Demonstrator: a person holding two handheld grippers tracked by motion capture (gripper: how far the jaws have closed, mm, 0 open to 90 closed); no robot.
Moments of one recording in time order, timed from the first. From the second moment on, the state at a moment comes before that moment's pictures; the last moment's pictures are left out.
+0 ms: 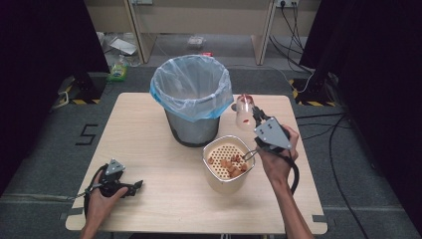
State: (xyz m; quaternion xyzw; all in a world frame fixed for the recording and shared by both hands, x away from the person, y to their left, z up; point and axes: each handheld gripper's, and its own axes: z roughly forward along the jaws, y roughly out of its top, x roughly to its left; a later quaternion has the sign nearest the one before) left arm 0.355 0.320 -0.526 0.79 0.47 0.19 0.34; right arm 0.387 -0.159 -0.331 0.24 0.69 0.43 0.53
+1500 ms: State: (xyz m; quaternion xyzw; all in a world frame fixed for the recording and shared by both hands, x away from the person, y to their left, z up) left arm 0.355 0.320 -0.526 0.79 0.47 0.19 0.35; right arm 0.502 -0.074 -0.230 0.24 0.74 0.46 0.42
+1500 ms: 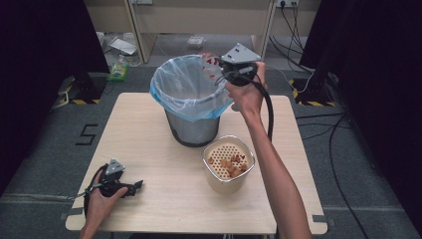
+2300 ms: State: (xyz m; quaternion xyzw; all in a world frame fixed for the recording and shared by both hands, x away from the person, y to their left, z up) left arm 0.355 0.320 -0.526 0.79 0.47 0.19 0.35; right arm 0.508 -0.096 -0.234 0.30 0.74 0.45 0.39
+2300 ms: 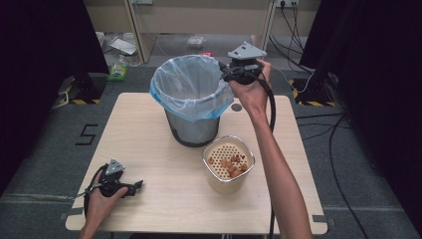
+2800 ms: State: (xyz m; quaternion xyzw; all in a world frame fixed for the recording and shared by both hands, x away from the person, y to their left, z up) left arm 0.355 0.320 -0.526 0.79 0.47 0.19 0.35; right arm 0.473 -0.179 -0.269 0.35 0.74 0.43 0.37
